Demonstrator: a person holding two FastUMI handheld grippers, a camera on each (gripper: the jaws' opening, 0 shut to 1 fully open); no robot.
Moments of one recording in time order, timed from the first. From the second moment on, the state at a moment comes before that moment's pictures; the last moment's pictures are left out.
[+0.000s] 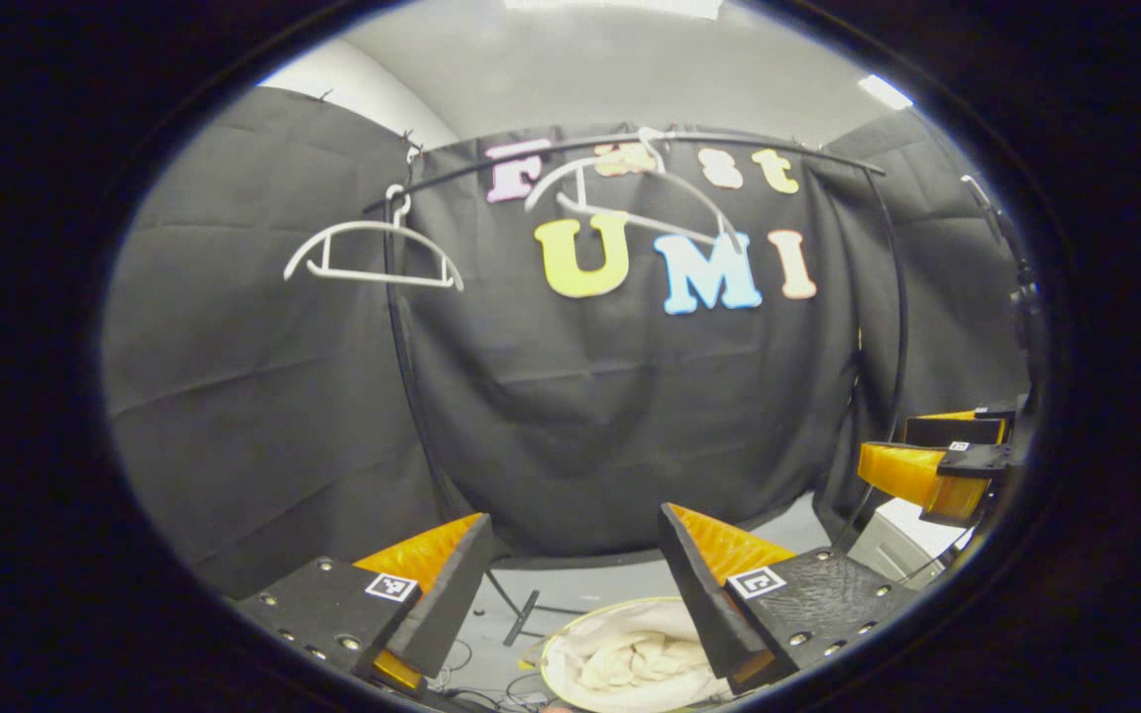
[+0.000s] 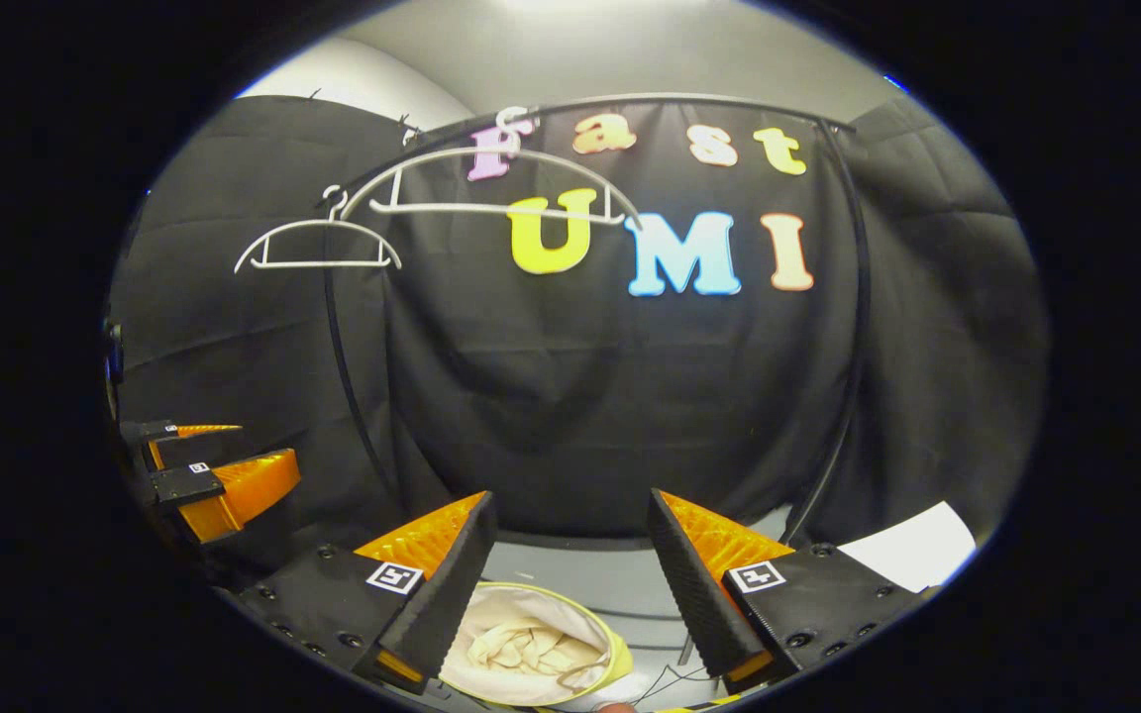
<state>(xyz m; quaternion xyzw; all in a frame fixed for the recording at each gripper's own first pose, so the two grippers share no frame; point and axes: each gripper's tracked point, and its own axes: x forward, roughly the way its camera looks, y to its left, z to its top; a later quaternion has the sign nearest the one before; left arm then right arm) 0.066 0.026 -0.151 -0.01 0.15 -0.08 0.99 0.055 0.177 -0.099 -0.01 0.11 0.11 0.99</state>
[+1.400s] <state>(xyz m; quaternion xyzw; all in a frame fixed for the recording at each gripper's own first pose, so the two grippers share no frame) 0.030 0.102 0.004 -0.03 0.00 -0.04 1.00 -0.006 0.024 0.029 -0.01 -0.04 -0.04 1.00</state>
